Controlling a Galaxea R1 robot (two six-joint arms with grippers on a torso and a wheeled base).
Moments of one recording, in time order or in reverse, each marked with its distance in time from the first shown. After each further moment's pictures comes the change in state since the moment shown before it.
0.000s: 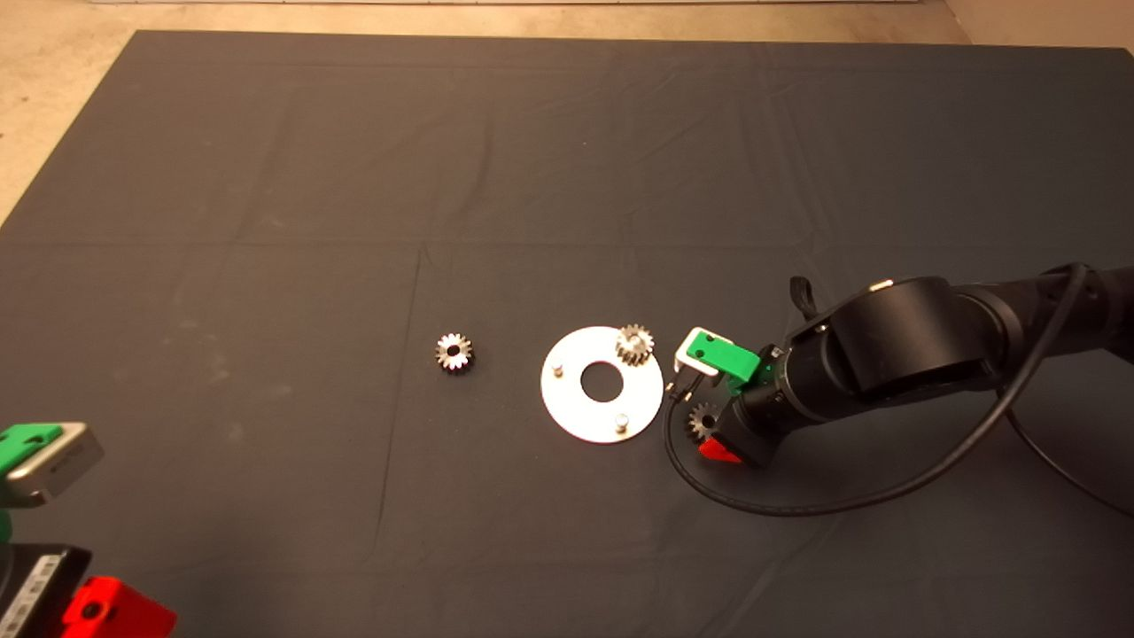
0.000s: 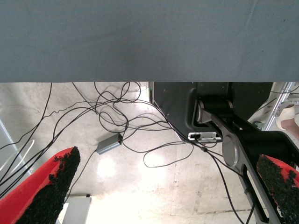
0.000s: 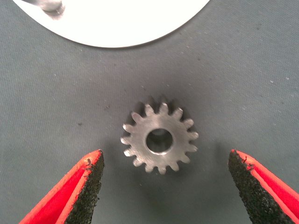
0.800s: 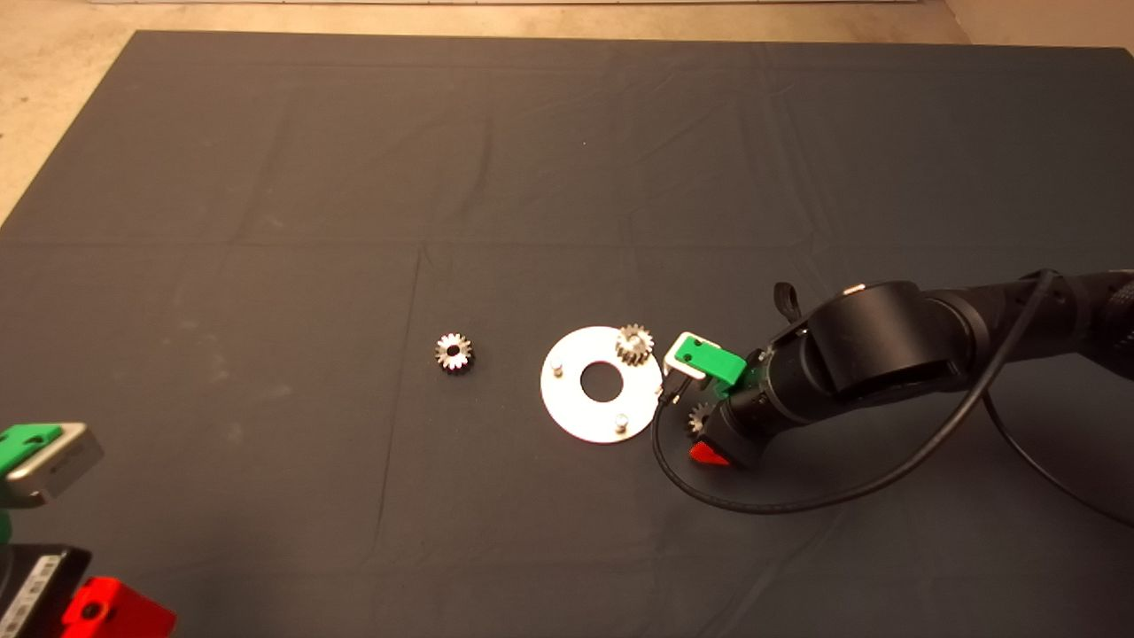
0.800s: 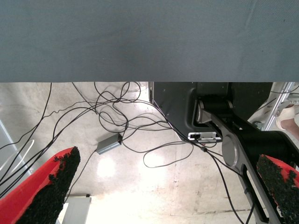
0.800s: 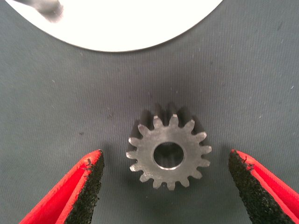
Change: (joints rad) left arm 0.000 -0.001 0.000 0.000 0.000 0.000; right arm -0.024 0.021 -0.034 -0.002 0.000 -0.003
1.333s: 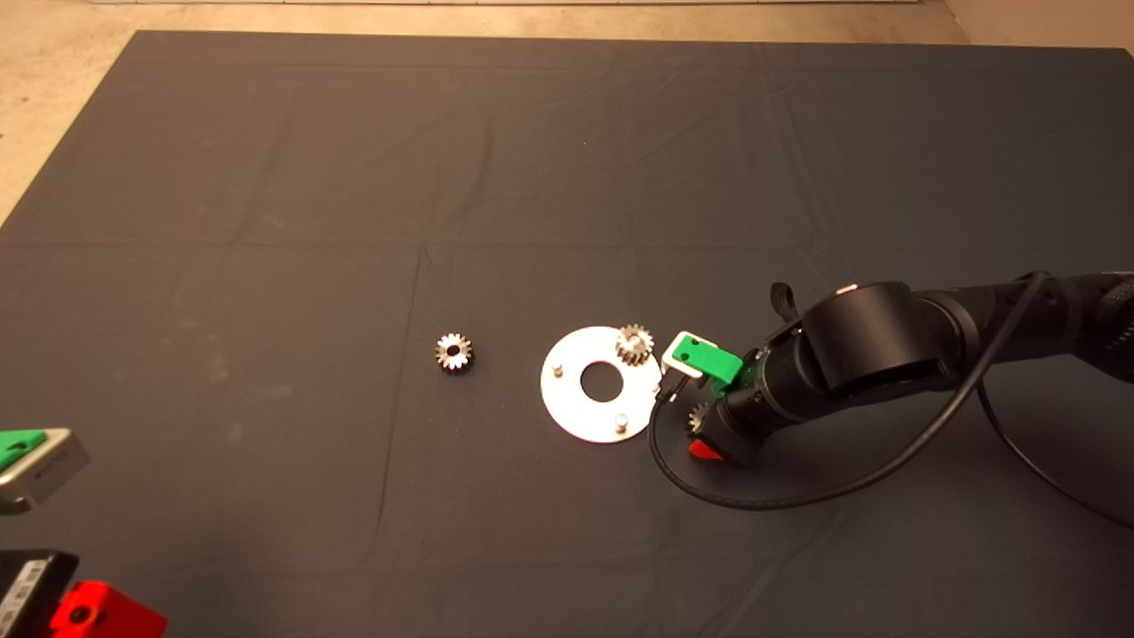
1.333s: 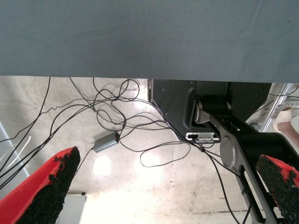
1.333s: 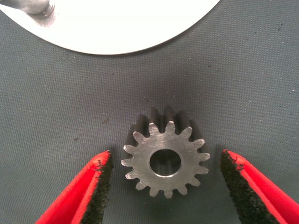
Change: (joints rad) left arm 0.000 -0.030 0.000 -0.004 0.000 0.000; right arm -0.008 0.006 -0.015 -0.010 -0.001 -0.001
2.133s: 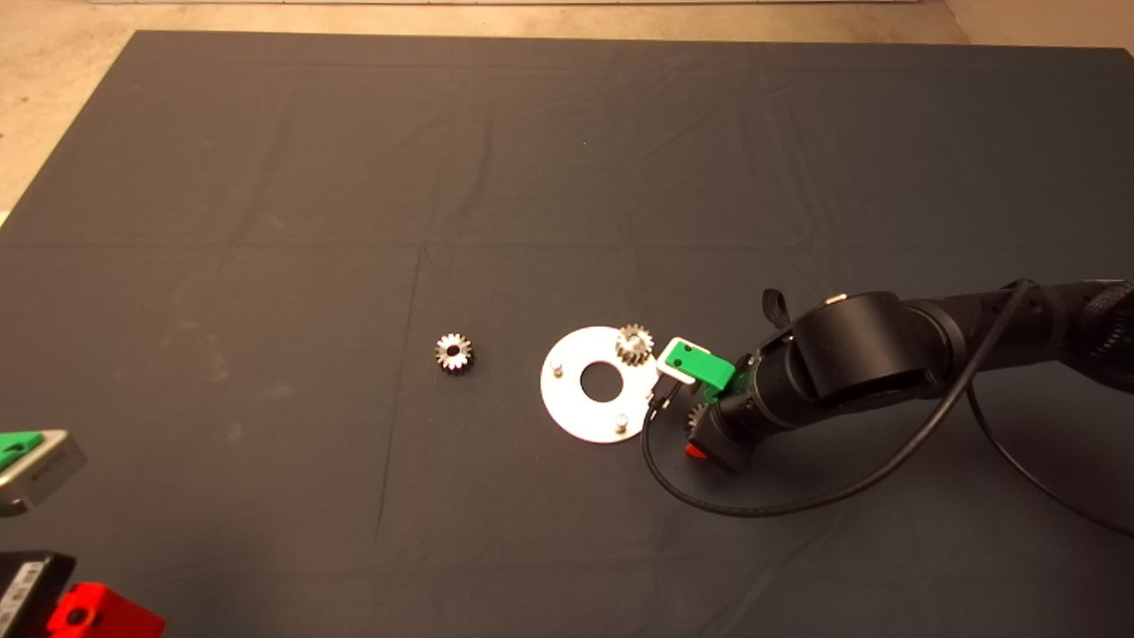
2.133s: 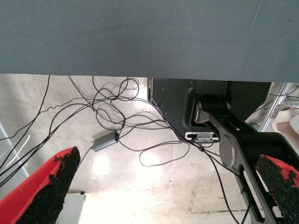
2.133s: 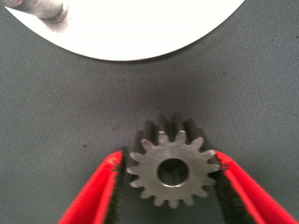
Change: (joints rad) left arm 0.000 -0.005 0.000 -0.003 0.000 0.000; right arm -0.015 0.019 -0.004 -0.015 -0.004 -0.001
